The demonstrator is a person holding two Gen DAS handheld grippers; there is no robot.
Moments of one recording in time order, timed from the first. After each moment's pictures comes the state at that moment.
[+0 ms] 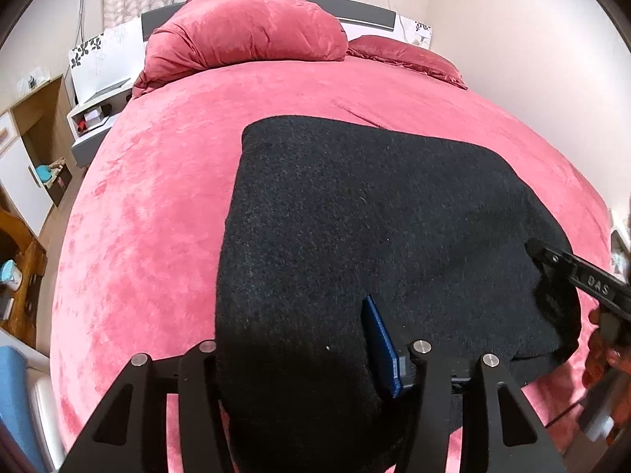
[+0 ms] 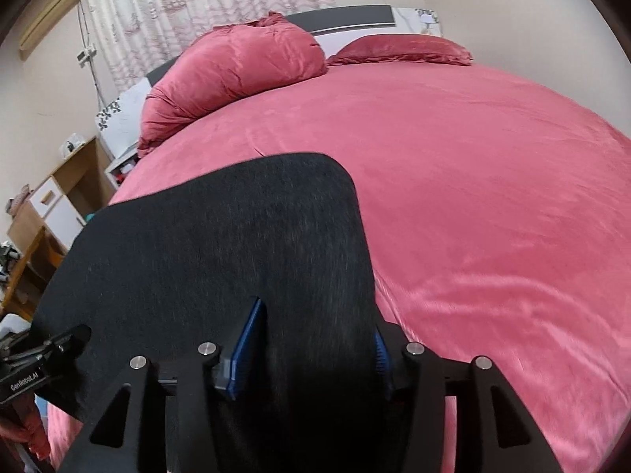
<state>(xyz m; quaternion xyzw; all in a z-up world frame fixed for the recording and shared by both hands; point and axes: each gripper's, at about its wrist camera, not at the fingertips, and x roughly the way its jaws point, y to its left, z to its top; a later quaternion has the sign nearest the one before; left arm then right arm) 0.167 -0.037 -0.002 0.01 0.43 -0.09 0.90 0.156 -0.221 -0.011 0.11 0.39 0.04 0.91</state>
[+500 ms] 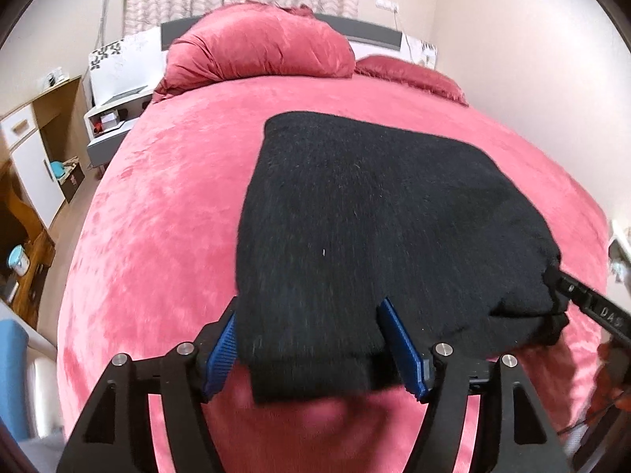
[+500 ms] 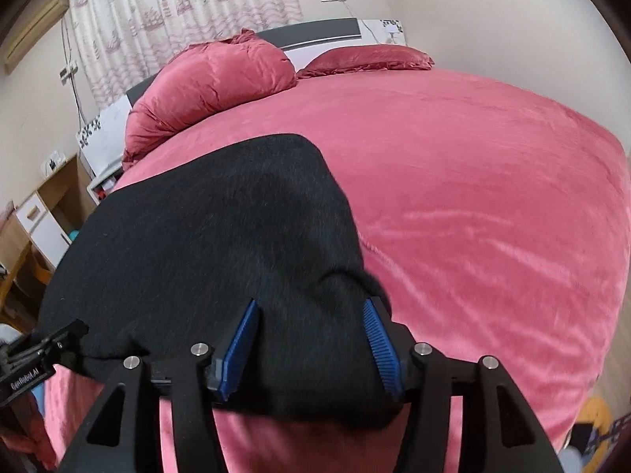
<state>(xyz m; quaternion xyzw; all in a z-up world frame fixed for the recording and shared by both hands) 0.106 -0.023 -0.005 -0.02 0.38 -0.08 0.92 0.084 -0.219 -0.010 0.13 0.36 -0.01 0.92</state>
